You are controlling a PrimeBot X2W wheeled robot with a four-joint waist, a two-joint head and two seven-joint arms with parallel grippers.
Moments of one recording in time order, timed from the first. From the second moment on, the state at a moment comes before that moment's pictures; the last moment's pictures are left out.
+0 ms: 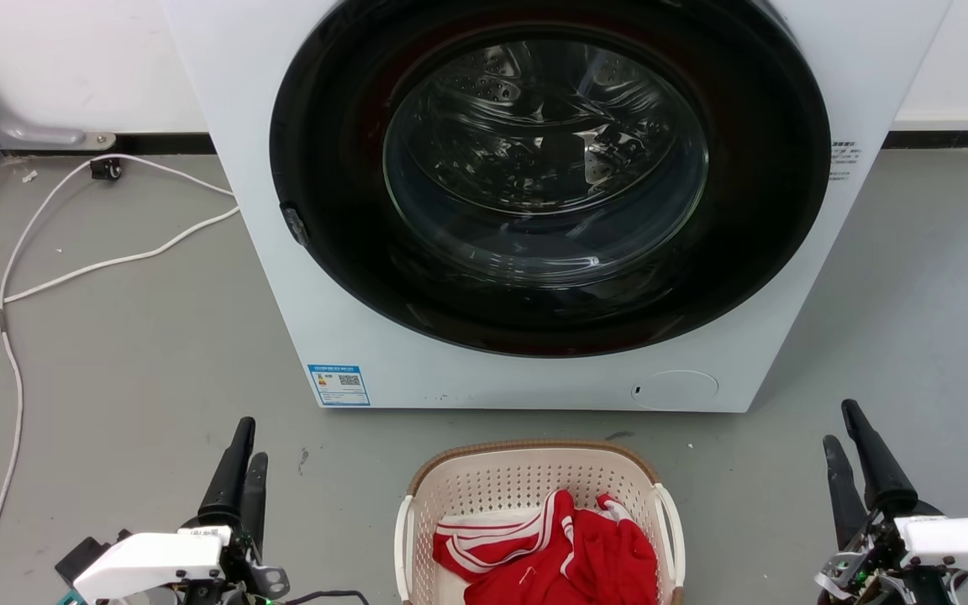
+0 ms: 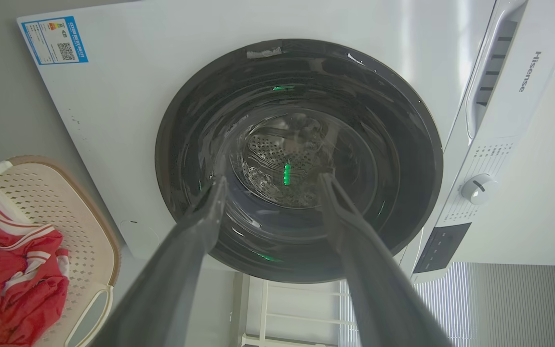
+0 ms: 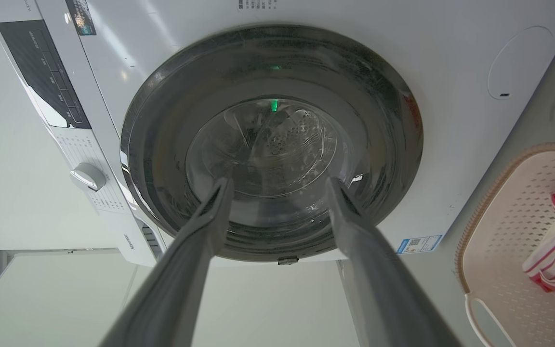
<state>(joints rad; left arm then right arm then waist) -0.06 0.05 0.08 0.26 -1.59 -0.13 0.07 -0.05 -0.05 -0.10 0.25 1.59 0.13 0.07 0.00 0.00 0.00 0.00</state>
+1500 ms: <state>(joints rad) -0.01 0.05 0.02 -0.04 -0.81 0.01 -0.10 -0.02 -0.05 -0.08 -0.03 0.67 0.13 -0.10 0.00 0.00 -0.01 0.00</state>
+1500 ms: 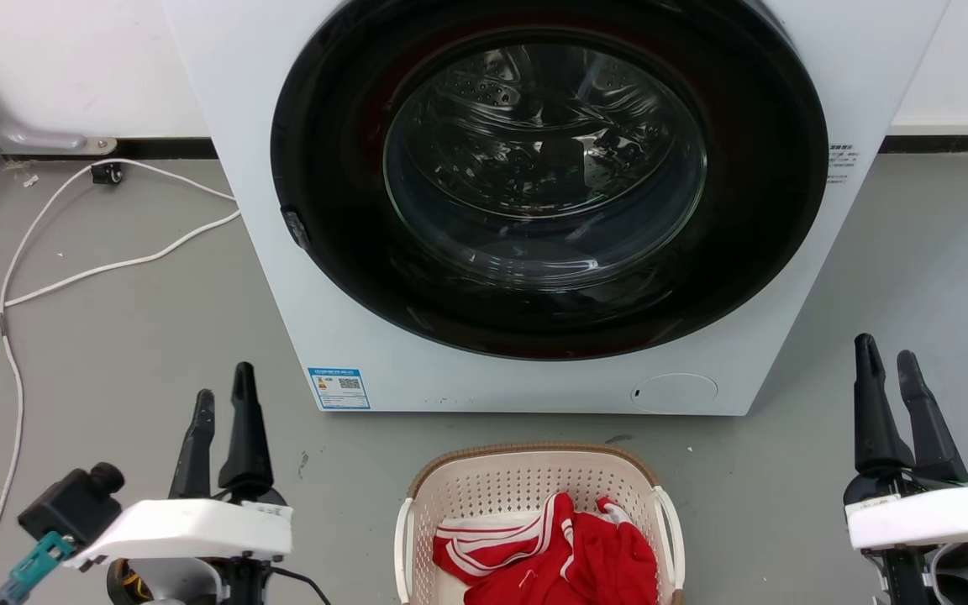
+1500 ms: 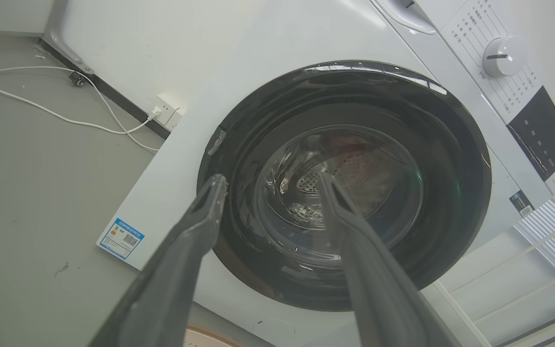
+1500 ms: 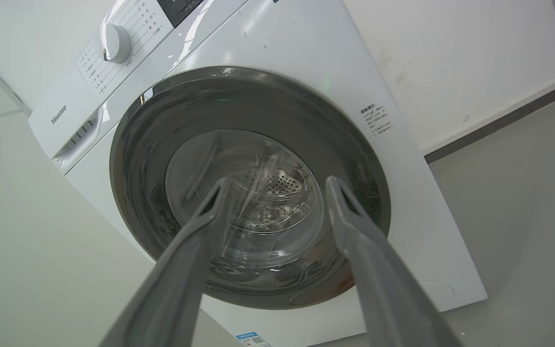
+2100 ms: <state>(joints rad) 0.02 0.05 -0.09 -0.04 -0.47 0.05 -0.15 0.02 -0.05 -0.04 -0.06 0.46 0.13 -0.15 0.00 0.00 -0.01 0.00</state>
